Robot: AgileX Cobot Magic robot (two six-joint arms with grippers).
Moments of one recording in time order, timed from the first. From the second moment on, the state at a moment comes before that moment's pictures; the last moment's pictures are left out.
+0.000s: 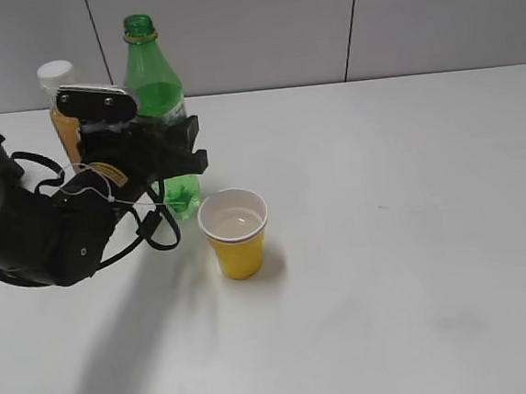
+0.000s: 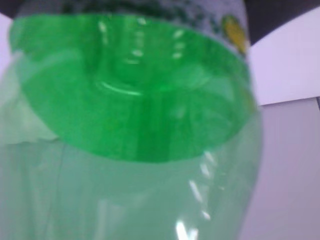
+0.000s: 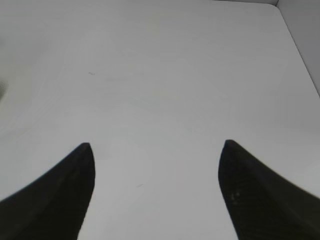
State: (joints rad) left arm -0.53 2.09 -0.84 -0.31 -1.03 0.10; right arm 0.09 0.00 -0.41 0.00 0.94 0.00
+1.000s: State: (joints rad) left arm -0.52 2.06 -0.79 -0.26 -1.10 0.10; right arm 0.09 0.00 -0.41 0.00 0.94 0.00
